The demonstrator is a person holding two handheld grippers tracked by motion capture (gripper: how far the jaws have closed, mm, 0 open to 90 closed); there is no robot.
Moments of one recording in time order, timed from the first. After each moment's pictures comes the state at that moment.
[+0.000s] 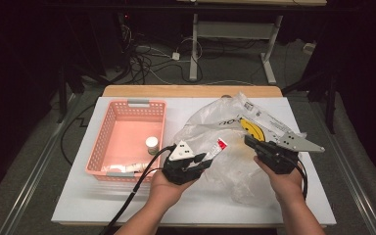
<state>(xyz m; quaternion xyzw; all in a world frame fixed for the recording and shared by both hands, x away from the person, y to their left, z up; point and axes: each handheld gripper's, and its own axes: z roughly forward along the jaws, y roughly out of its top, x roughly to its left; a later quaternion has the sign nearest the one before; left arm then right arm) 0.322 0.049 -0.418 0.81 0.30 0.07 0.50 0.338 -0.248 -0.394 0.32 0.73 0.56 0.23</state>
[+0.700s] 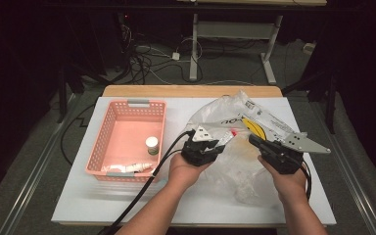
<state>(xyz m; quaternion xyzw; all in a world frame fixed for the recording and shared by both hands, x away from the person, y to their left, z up) 0.378 0.006 -0.430 0.82 0.31 0.08 0.48 0.334 -0.256 -0.391 0.33 0.72 0.56 0.24</state>
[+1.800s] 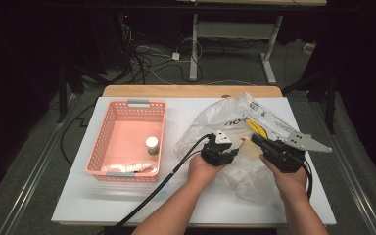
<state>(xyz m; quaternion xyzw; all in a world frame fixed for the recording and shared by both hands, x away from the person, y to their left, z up) 0.402 -0.049 -0.477 0.83 0.32 0.08 0.45 0.340 -0.263 -0.396 0.34 0.71 0.56 0.24</state>
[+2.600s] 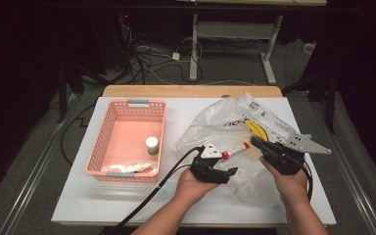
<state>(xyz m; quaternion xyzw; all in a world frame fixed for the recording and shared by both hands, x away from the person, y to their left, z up) 0.345 -0.014 -0.459 0.82 0.29 0.03 0.49 0.336 -0.262 -0.397 0.34 0.72 0.55 0.24</state>
